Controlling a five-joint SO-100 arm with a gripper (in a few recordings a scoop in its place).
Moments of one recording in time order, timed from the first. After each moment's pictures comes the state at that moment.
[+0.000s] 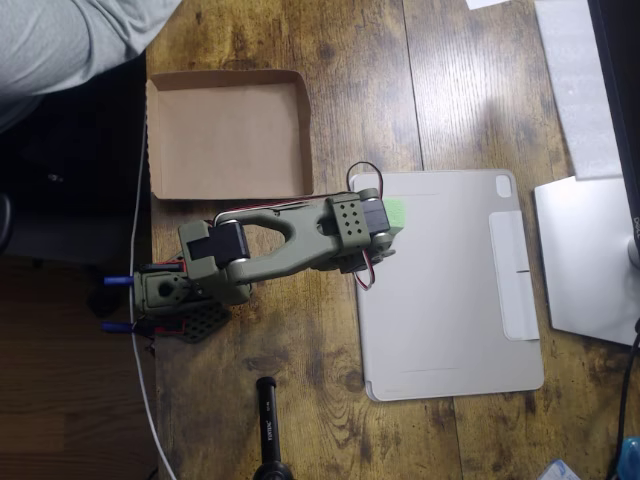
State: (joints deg) arm 2.3 112.9 111.0 96.5 4.7
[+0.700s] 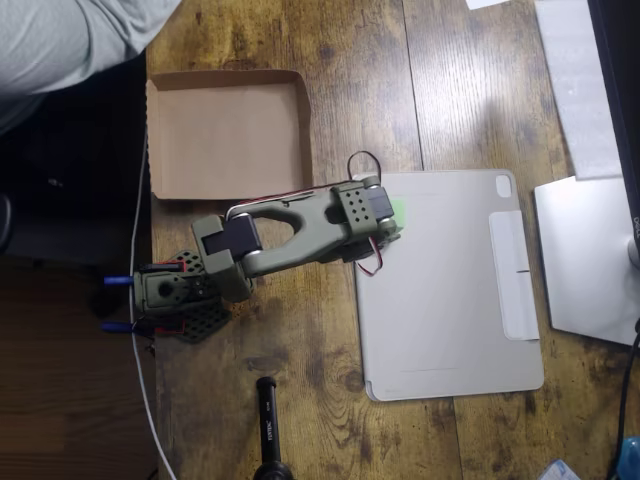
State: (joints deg) arm -2.5 107.1 108.5 97.2 0.4
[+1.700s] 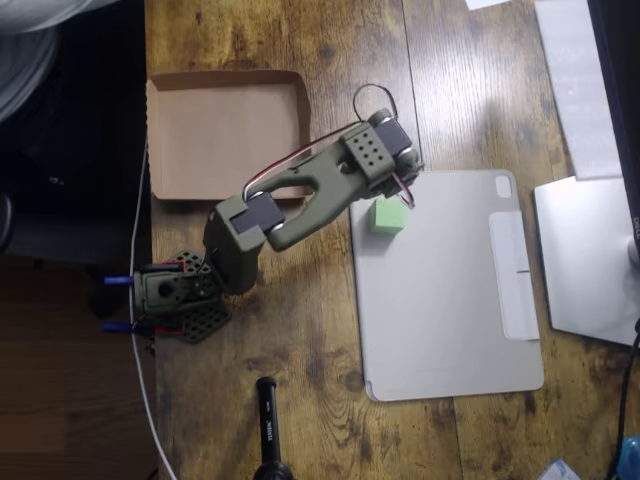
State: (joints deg) arm -14.0 93.1 72.3 95.4 12.5
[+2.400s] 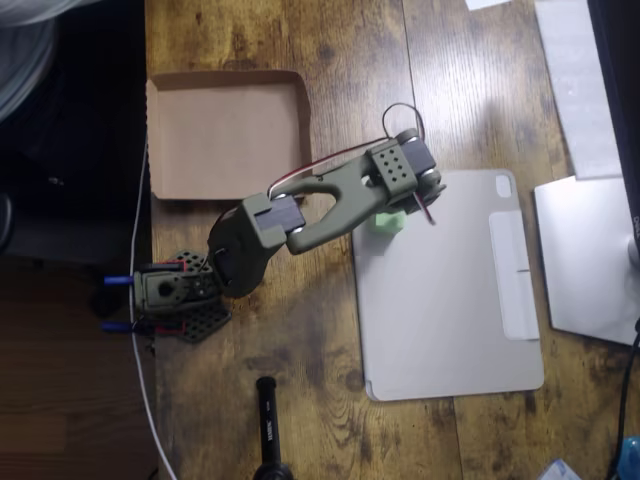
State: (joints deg) arm -8.4 85.7 68.0 91.3 5.1
